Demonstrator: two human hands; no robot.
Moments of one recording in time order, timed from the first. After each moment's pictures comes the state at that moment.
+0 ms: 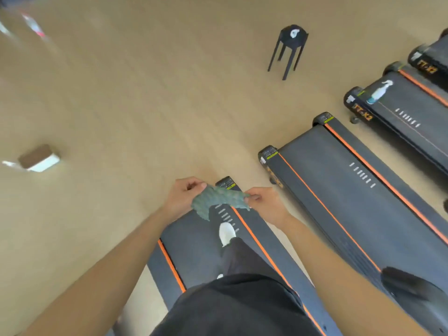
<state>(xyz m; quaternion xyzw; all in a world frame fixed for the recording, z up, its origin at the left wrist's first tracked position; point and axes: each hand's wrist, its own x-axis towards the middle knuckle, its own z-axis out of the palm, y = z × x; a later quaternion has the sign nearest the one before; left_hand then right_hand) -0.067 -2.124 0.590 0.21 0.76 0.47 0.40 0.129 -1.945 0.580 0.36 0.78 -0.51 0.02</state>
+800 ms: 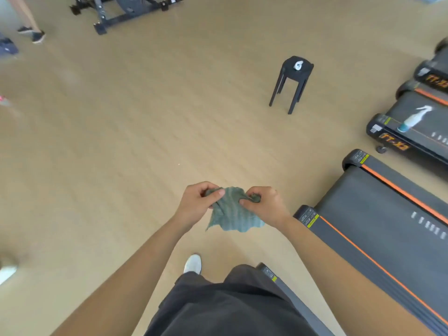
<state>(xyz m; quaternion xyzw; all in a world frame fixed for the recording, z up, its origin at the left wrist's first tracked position) -0.543 -1.838 0.424 0.26 0.72 0.51 0.39 -0.372 -1.698 0.415 0.40 0.77 -0.49 -0.06</state>
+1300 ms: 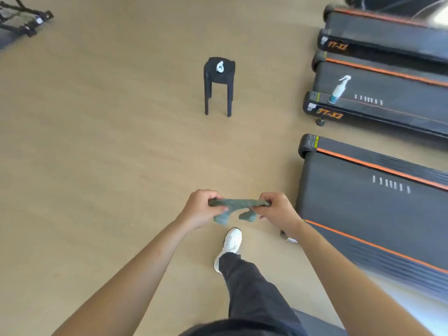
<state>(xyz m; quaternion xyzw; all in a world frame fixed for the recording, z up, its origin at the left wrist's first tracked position) -0.682 -1.514 0.335 0.55 0.65 0.26 0.46 -0.441 -1.472 0.334 0.60 0.59 -0.51 -0.17</state>
